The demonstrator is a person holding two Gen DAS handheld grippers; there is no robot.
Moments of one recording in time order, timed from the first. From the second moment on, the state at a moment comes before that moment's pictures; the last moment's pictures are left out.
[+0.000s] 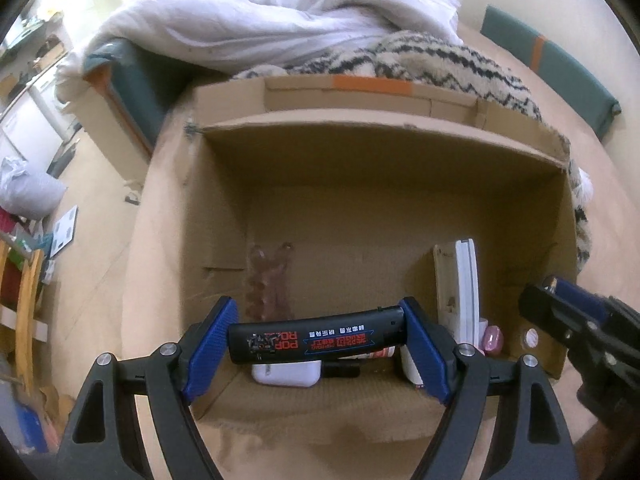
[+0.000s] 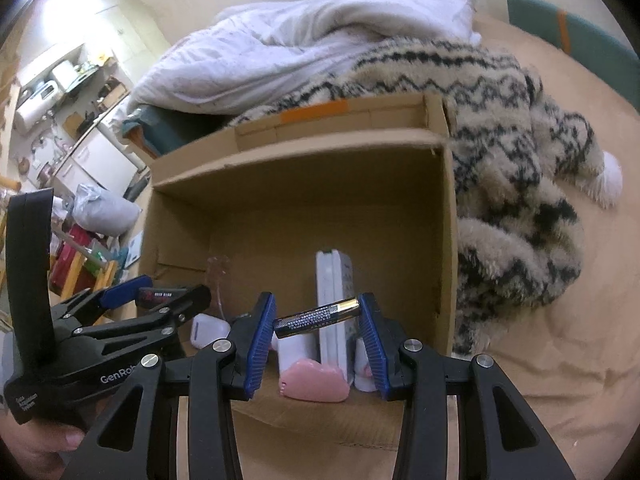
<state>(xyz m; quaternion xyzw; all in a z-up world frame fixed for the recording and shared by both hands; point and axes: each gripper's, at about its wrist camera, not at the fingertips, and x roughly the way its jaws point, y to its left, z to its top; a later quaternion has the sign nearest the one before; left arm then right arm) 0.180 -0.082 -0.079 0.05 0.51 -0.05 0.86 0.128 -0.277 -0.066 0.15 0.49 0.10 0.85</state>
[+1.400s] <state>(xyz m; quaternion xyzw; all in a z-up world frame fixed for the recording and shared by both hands) 0.151 -0.052 -0.039 0.04 0.49 -0.03 0.87 0.105 -0.278 -0.024 0.18 0.45 0.09 0.87</state>
